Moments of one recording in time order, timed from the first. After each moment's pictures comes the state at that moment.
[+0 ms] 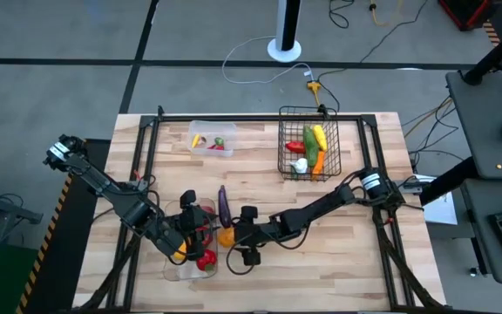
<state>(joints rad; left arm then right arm) -0.66 1.26 0.89 -0.37 -0.73 -0.55 0.31 2.16 1.40 0.04 0.23 0.10</state>
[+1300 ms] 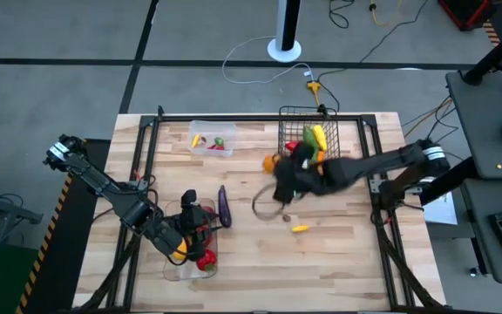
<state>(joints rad) -0.65 1.26 0.90 -0.32 -0.75 -0.52 0.15 1.59 1.37 -0.77 0.67 0.25</state>
